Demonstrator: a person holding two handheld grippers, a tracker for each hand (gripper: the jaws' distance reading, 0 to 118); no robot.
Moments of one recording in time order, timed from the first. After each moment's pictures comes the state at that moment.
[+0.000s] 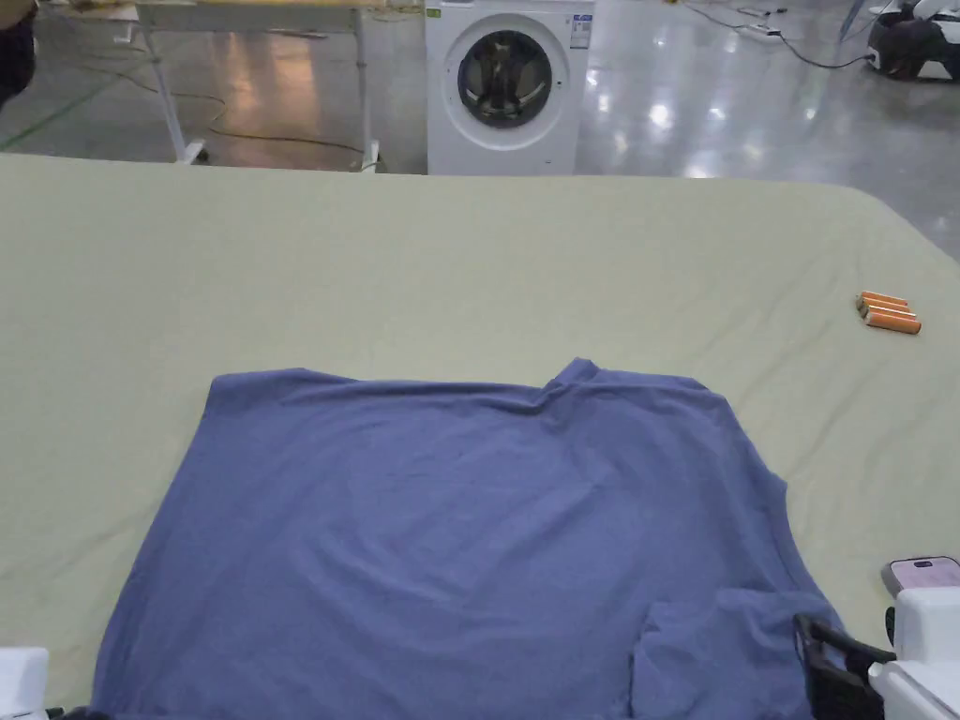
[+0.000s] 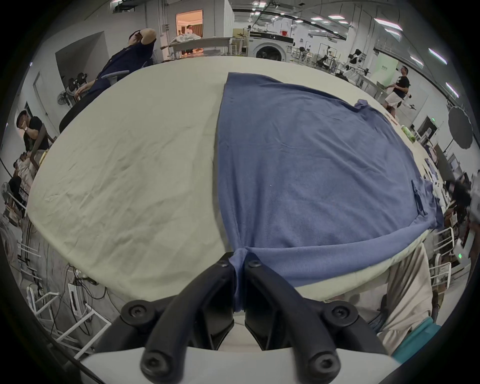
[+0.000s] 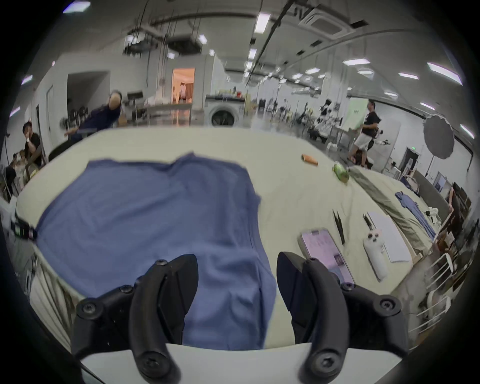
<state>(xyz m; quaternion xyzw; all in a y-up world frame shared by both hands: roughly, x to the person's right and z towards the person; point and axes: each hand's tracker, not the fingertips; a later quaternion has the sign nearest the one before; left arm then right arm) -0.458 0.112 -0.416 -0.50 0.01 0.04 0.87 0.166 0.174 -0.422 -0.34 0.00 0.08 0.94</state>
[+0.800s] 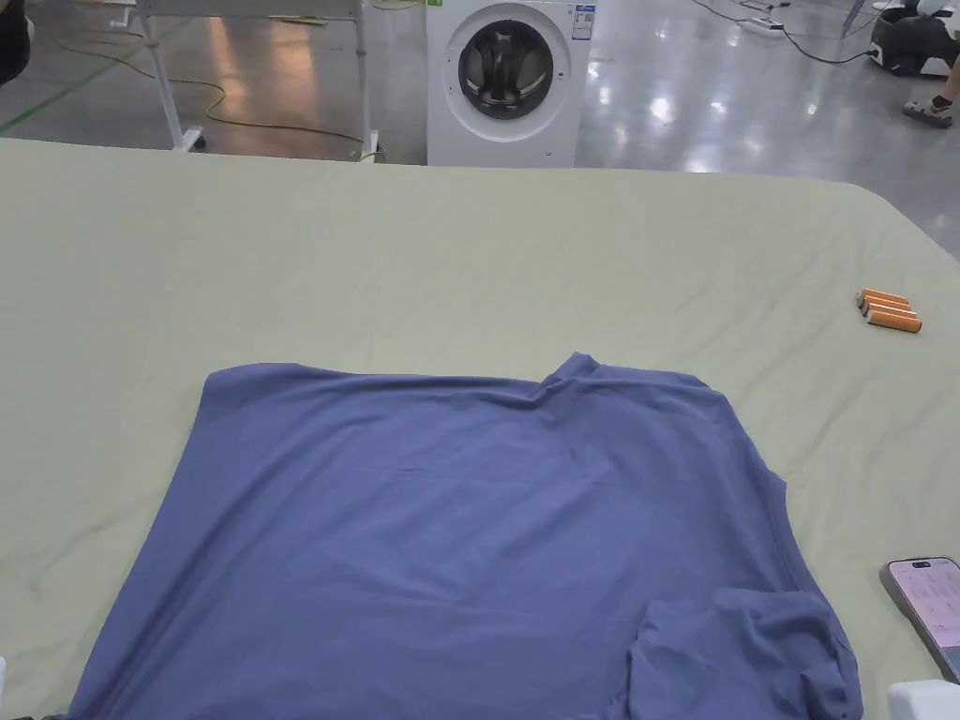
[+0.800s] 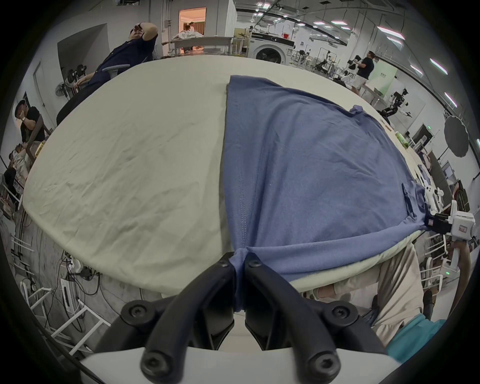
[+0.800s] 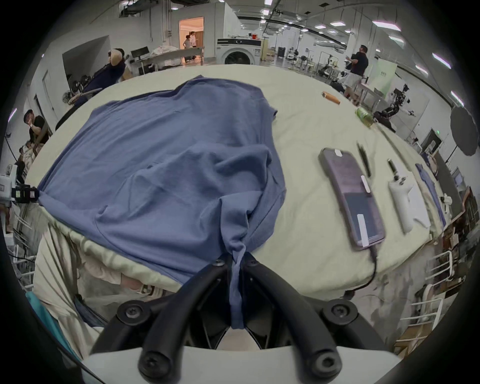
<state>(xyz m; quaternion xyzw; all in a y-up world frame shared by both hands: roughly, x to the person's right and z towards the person) -0.454 0.130 -0.399 -0.49 0.00 0.07 0.87 0.183 0.139 -0.412 -0.47 0.04 0.07 0.88</state>
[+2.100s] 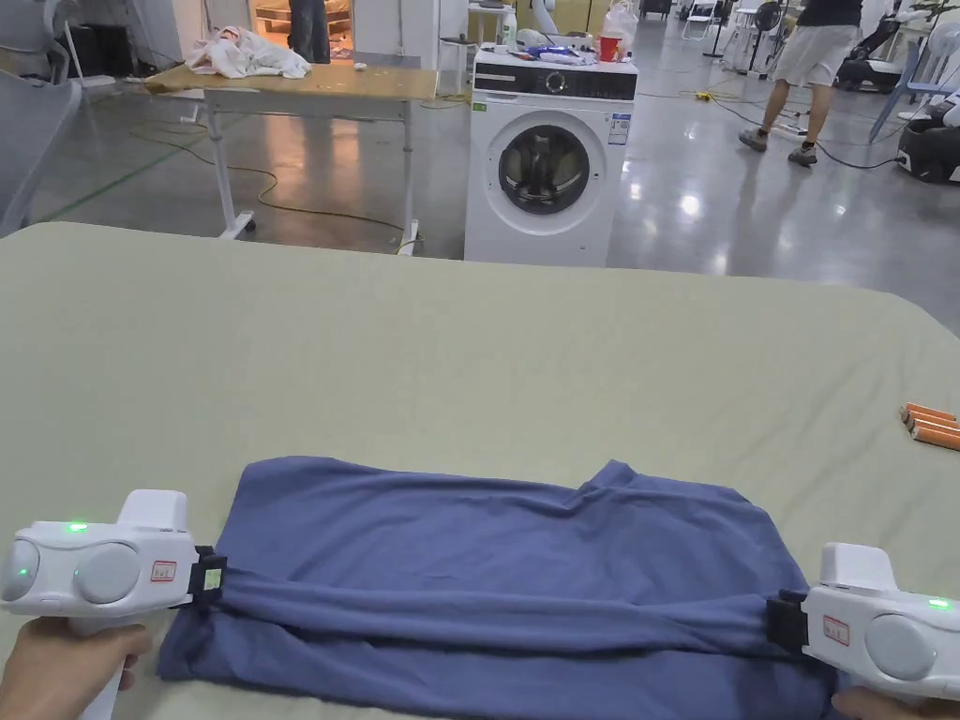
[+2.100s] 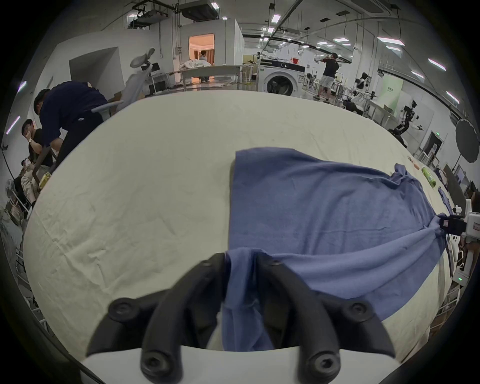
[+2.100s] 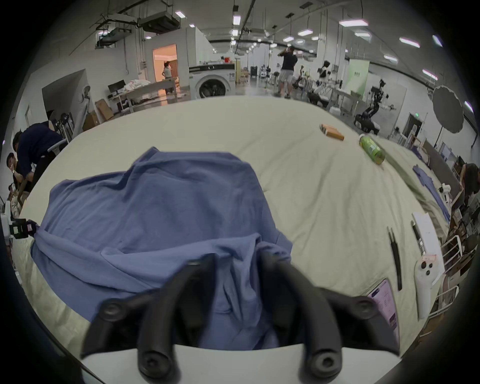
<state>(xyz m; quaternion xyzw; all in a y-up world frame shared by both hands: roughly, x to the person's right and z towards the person) -0.451 0.132 -0.608 -0.41 0.05 0.03 0.91 0.166 0.142 -0.628 -0.39 -0.02 0.02 0.92</state>
